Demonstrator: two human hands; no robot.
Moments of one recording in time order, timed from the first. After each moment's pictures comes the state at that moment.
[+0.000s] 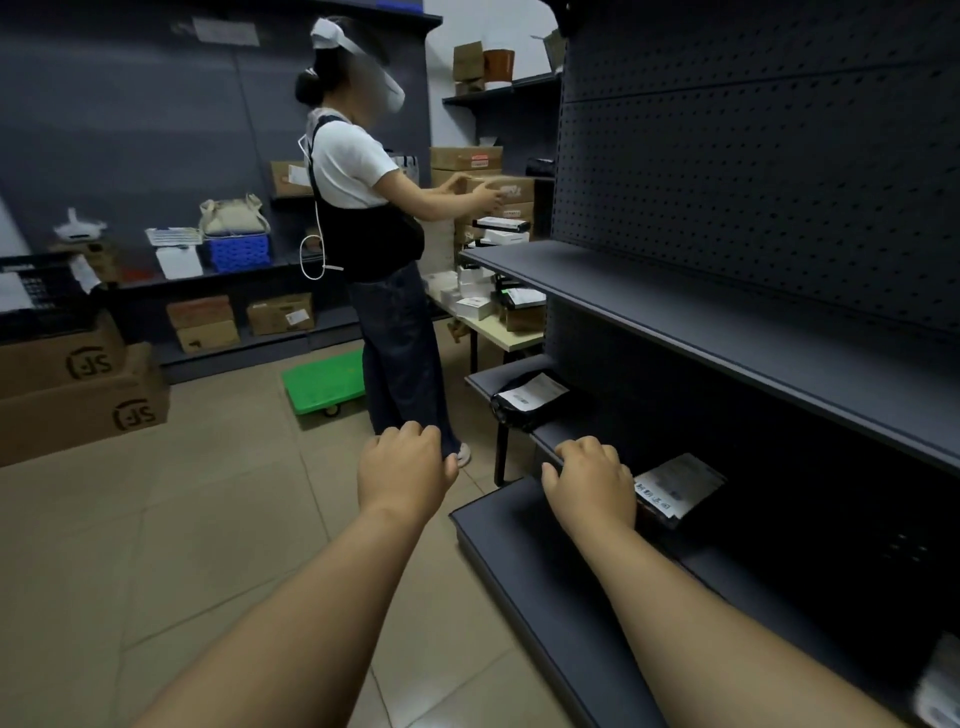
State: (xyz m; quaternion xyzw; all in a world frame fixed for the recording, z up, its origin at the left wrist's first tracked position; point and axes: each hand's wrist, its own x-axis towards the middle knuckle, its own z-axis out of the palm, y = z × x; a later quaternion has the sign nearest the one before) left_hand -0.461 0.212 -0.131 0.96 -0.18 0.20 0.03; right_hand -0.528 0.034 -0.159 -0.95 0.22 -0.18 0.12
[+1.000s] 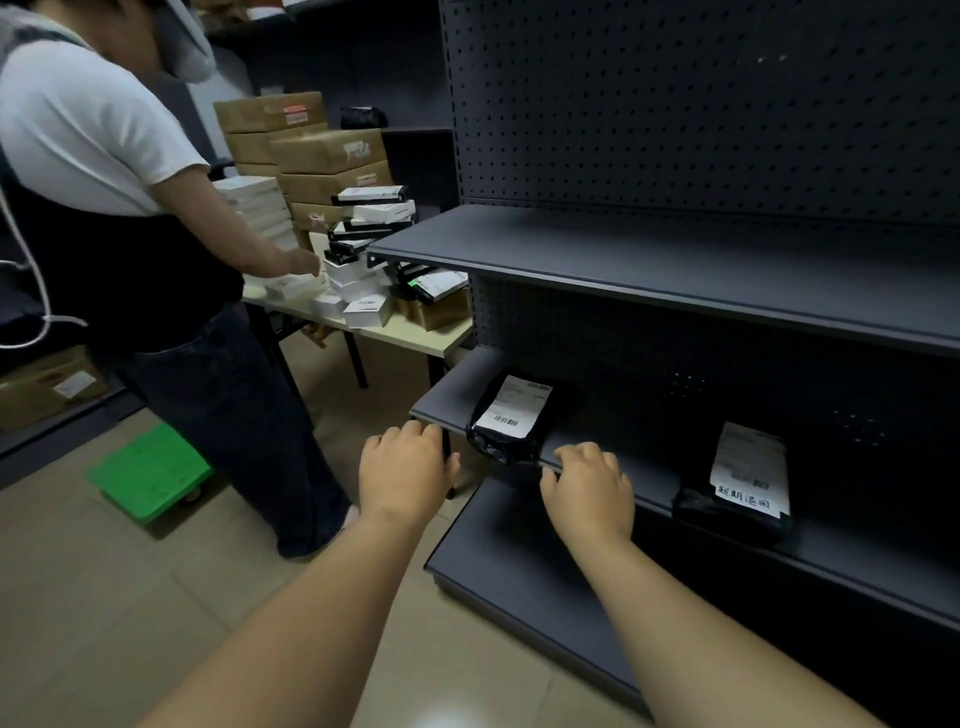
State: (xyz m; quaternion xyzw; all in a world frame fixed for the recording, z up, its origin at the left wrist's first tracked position) left_hand -0.139 0.167 -0.175 0.90 -0.41 0.15 0.03; right_hand -0.284 0.056 -0.212 -0.86 0.47 -0.18 0.14
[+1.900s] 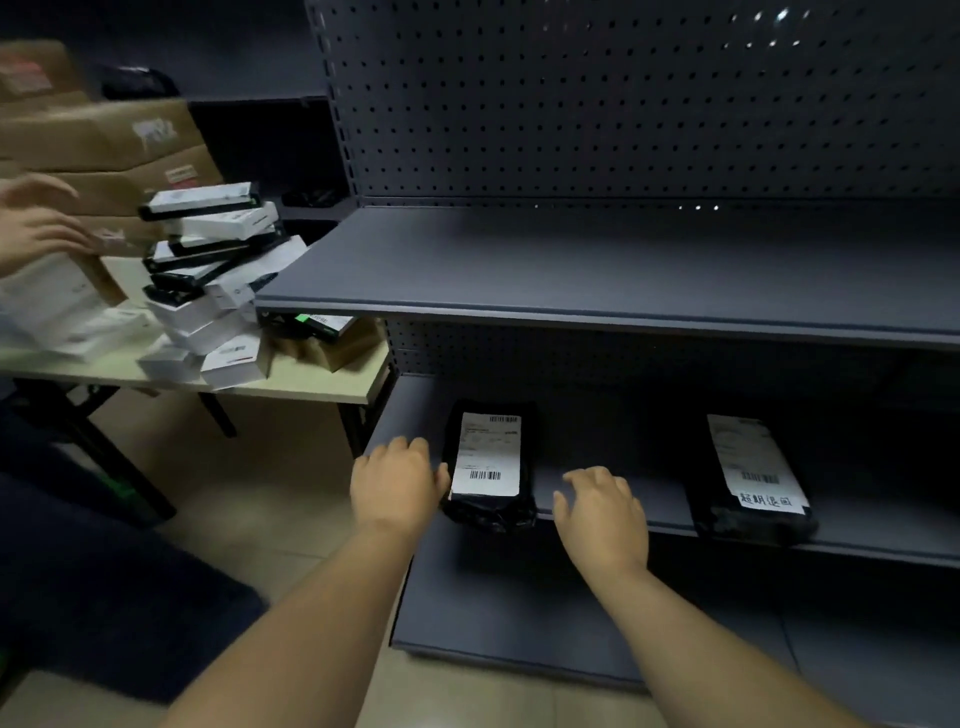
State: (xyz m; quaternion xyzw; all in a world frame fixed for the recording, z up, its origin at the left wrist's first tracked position) left_hand 0.029 0.038 -0.213 0.83 -0.55 0.07 0.06; right_hand -0.174 -0.002 -0.249 -0.76 0.62 -0.17 0.10
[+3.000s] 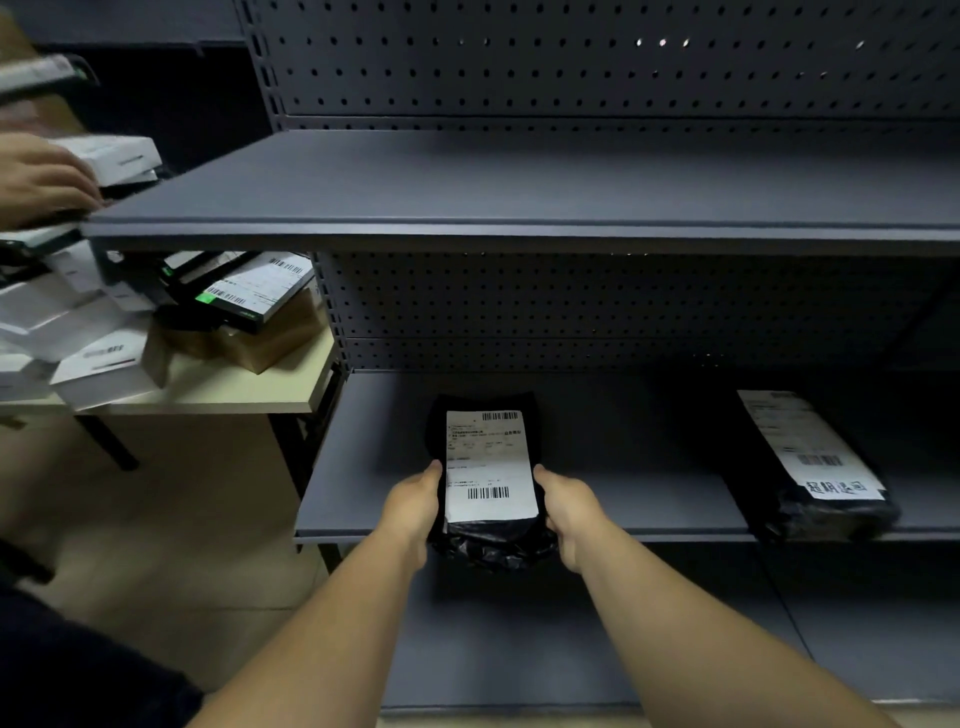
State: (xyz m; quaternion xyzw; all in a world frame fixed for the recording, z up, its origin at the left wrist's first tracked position) left_hand 0.061 -0.061 -0.348 0.69 -0.19 -0.52 0.46; right_hand -0.093 -0.089 -0.341 -0.32 0.62 -0.31 0.65
